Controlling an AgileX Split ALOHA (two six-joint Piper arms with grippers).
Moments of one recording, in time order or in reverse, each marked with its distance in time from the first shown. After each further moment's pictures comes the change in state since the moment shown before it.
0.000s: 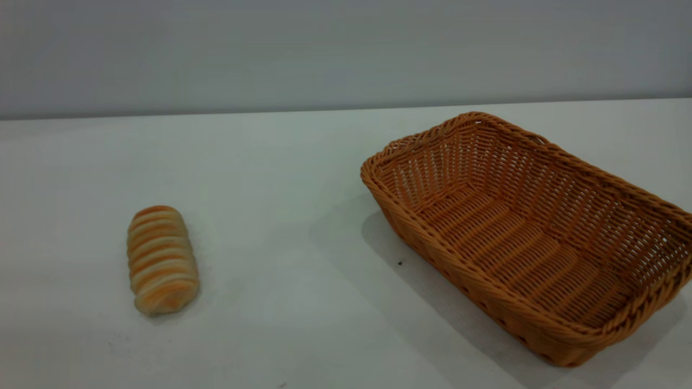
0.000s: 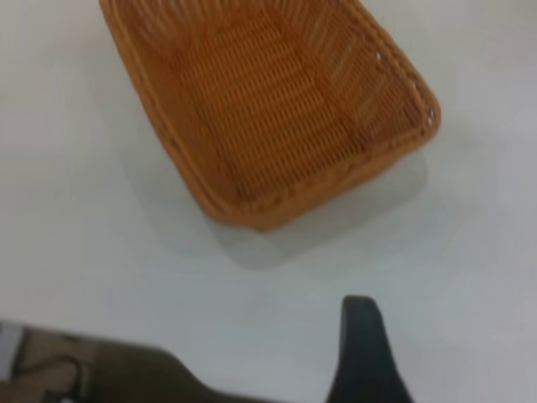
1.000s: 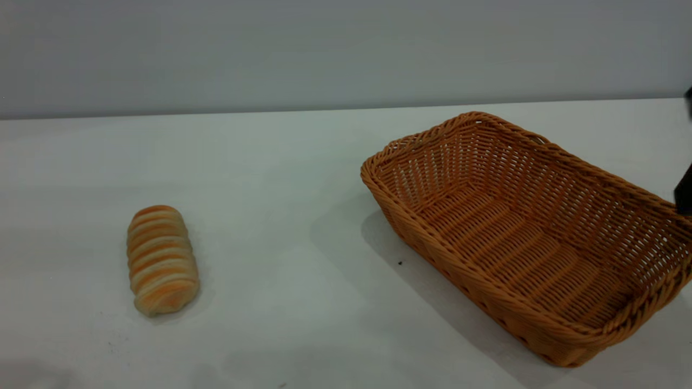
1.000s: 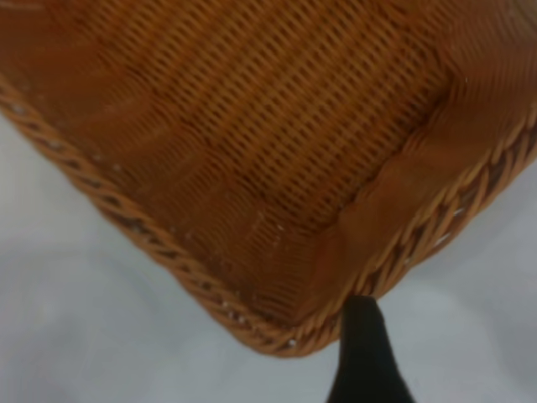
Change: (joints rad) left arm -0.001 0.735 -0.004 -0.114 -0.483 -0.057; right arm 0.000 1.187 -0.146 0.126 -0.525 0.228
